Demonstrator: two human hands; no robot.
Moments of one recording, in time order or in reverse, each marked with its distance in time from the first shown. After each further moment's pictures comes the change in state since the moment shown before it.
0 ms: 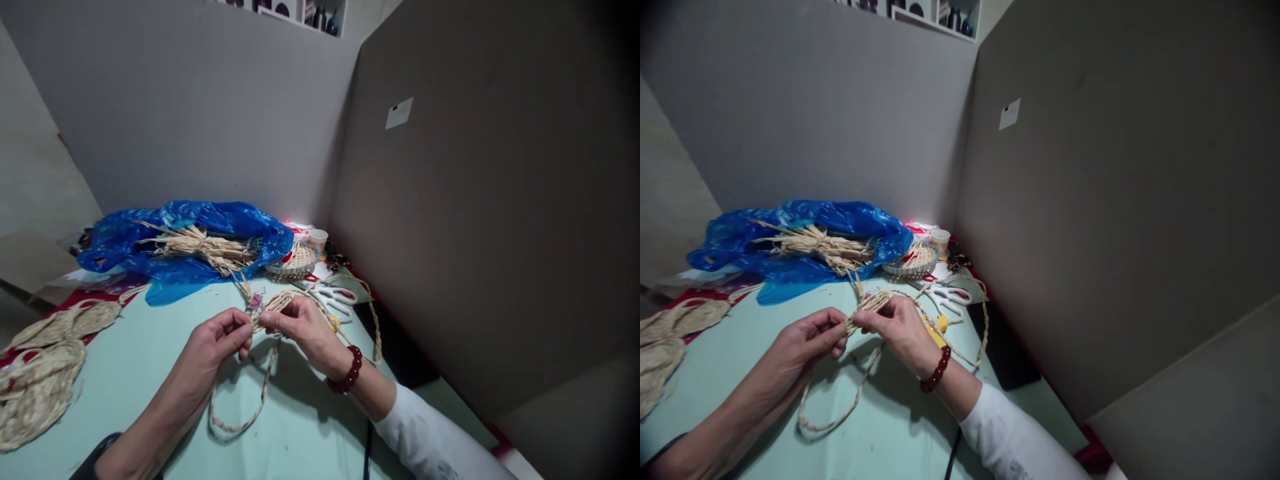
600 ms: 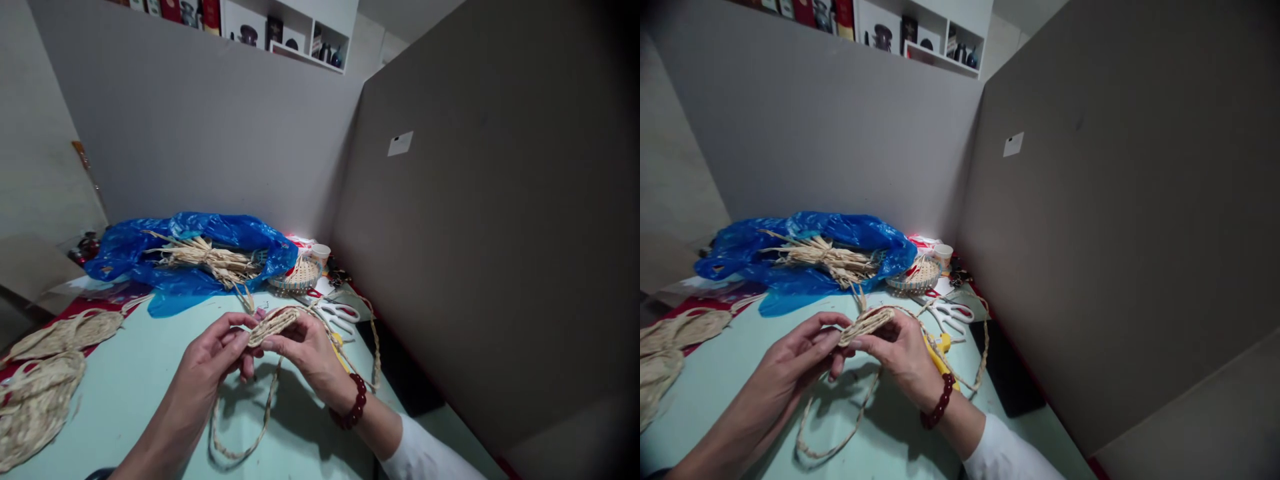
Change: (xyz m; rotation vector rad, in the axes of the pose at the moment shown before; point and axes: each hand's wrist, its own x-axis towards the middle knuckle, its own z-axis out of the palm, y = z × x) left_hand -0.010 0.012 0.001 -0.079 0.058 0.055; right_hand -0.005 -0.001 0.014 0.047 0.020 -0.101
